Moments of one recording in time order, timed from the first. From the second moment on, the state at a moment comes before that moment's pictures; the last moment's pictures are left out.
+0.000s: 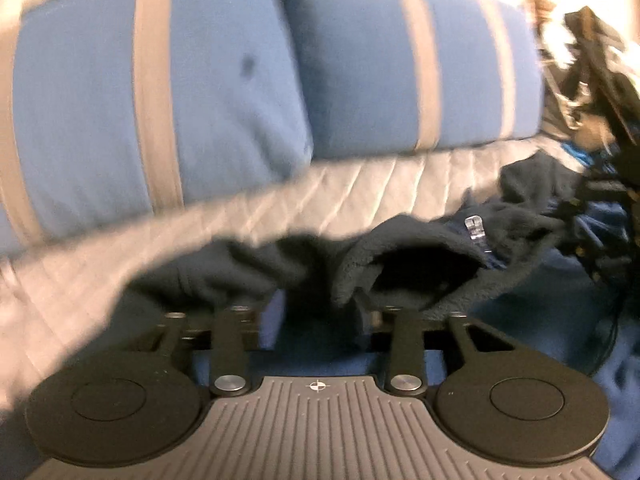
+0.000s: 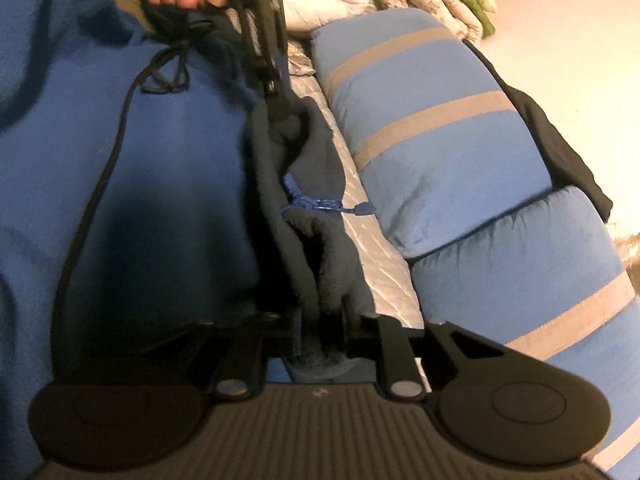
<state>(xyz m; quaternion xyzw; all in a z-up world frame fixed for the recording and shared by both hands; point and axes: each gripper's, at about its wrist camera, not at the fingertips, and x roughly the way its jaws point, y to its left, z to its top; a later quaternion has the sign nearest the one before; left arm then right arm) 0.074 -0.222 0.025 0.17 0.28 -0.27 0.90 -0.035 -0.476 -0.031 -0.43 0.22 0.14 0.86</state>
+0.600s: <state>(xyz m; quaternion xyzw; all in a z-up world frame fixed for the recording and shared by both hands) 0.054 -0.270 -0.013 0.43 0.16 -0.35 0.82 -0.022 -0.501 -0.005 -0.39 0.23 0.14 0.88</state>
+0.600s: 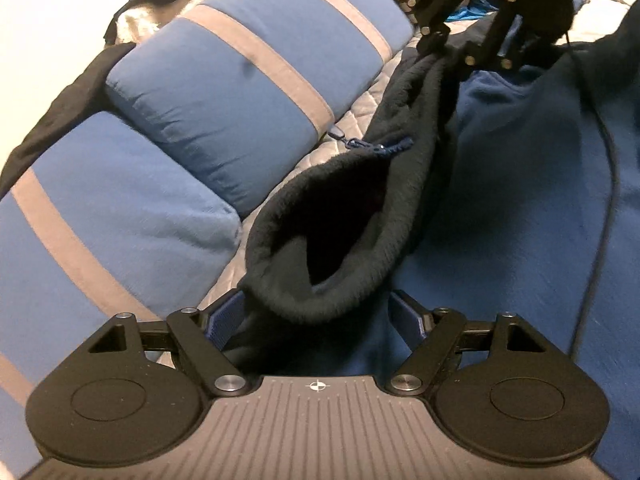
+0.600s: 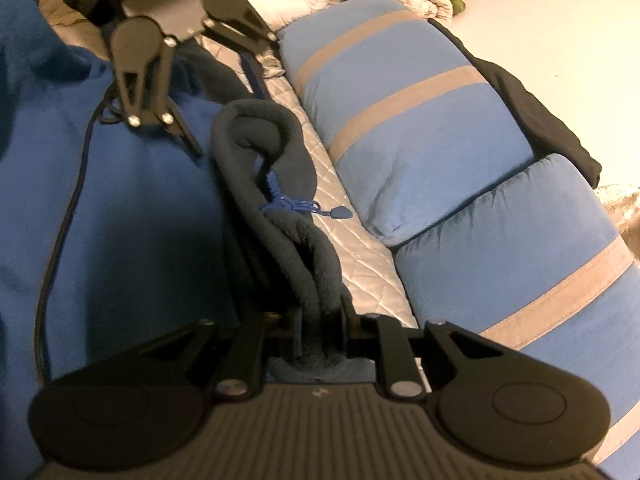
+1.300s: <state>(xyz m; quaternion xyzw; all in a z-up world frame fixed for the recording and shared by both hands) 0.074 -0.319 0.028 0.51 0.11 -0.31 0.79 0.016 -0.518 0.022 -0.36 0.24 0.10 0.89</state>
